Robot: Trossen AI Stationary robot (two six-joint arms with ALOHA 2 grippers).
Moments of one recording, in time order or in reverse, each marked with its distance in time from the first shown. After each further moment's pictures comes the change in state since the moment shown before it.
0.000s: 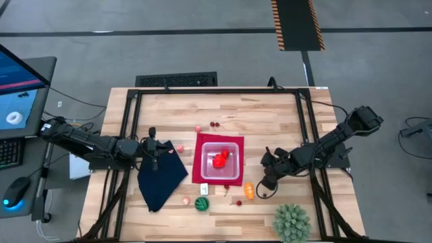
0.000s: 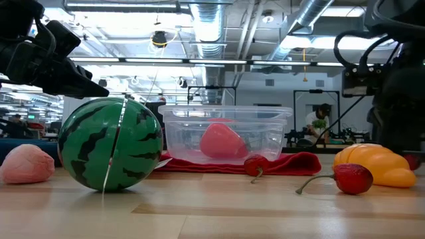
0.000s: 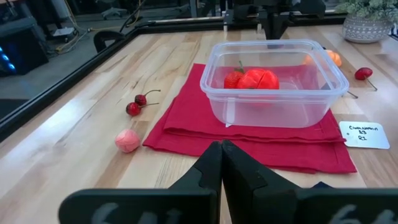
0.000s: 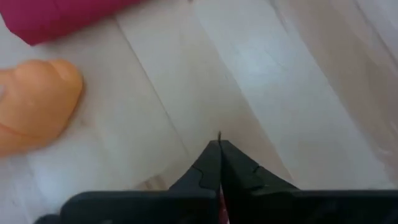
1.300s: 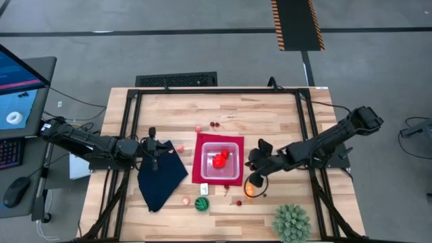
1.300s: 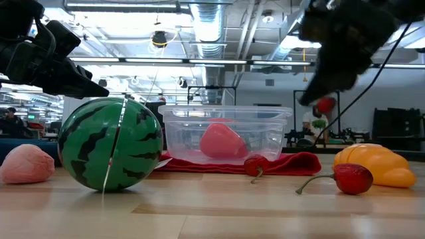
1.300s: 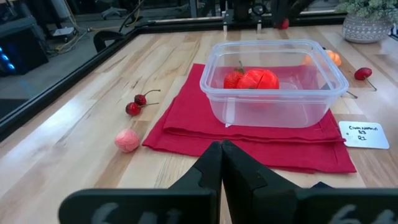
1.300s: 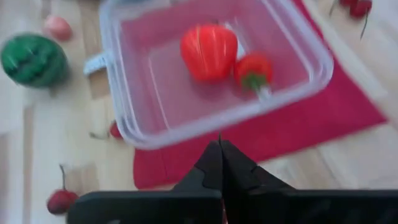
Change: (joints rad) left arm 0.000 0.000 0.000 0.000 0.001 -0.001; right arm -0.086 -0.001 0.206 0.120 0.130 -0.325
